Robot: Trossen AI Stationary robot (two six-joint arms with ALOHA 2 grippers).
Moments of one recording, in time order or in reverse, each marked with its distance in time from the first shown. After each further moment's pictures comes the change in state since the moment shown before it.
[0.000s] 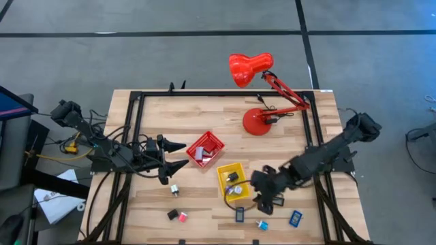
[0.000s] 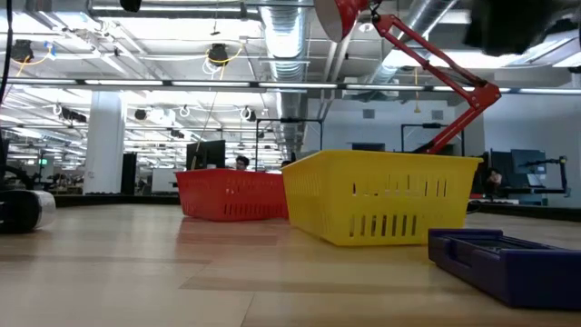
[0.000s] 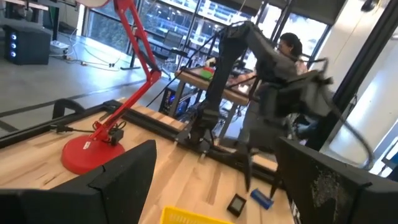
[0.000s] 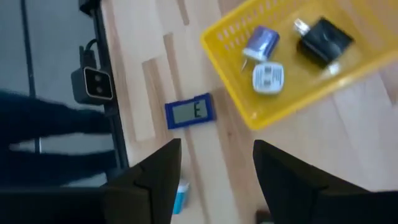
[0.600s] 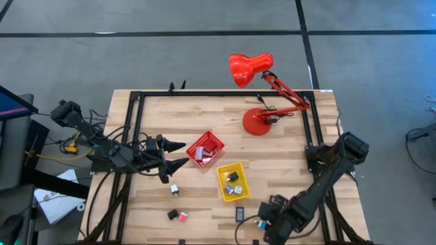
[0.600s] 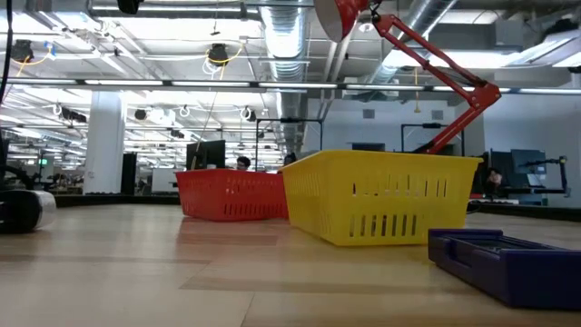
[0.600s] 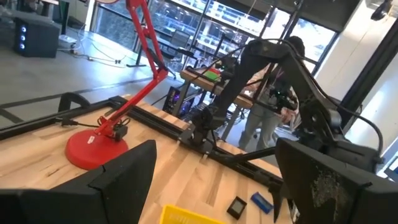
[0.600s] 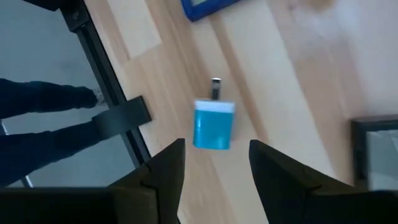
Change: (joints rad) left arm 0.000 0.000 0.000 -0.006 -0.029 -0.050; right arm 0.291 0.308 0.129 -0.073 0.037 0.413
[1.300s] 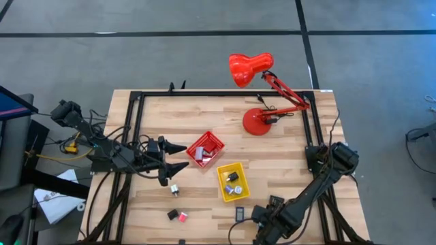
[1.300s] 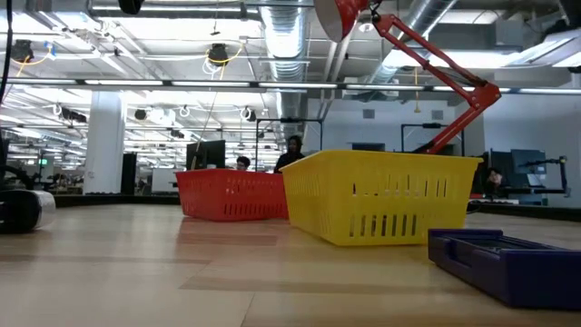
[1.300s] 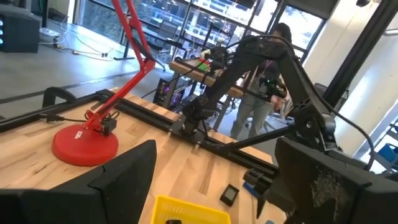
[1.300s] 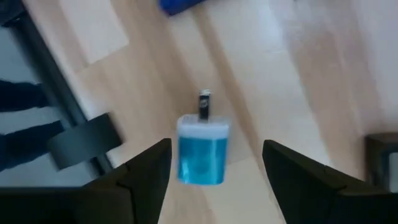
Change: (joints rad) left arm 0.000 0.000 0.000 -0.032 0.061 -0.001; right arm -0.022 0.161 0.098 -0.058 -0.020 -0.007
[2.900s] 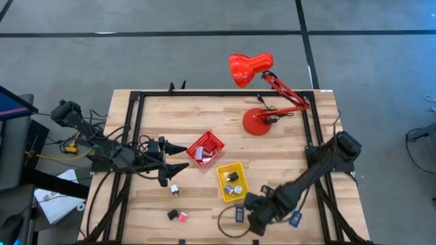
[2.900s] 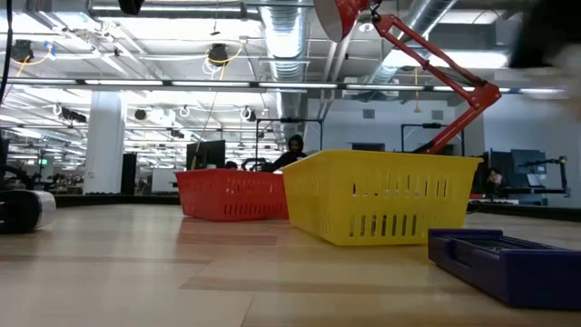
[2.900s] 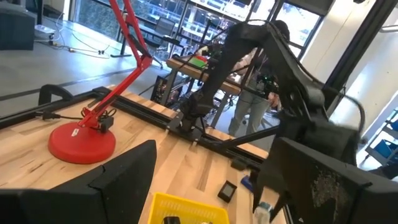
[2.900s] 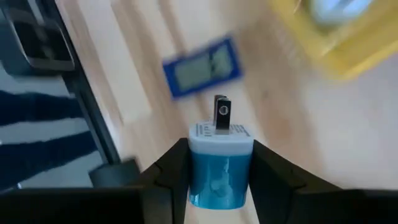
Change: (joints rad) left arm 0.000 0.000 0.000 -0.009 0.015 -0.006; right arm -0.148 -0.122 -0.012 0.018 -0.014 -0.184
